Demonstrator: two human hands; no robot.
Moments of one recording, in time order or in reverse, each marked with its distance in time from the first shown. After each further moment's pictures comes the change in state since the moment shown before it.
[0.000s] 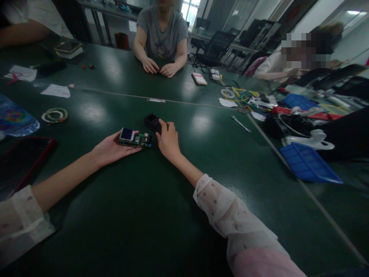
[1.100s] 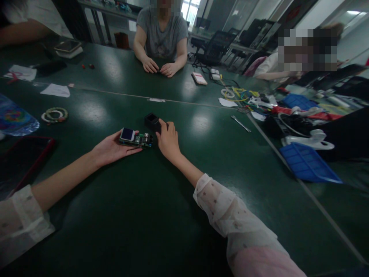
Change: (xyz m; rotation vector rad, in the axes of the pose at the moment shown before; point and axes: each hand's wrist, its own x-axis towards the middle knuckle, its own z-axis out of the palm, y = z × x) left_hand 0.000 -0.001 0.003 0.053 0.030 0.013; right_hand 0.000 0.000 0.001 -0.018 0.004 -0.004
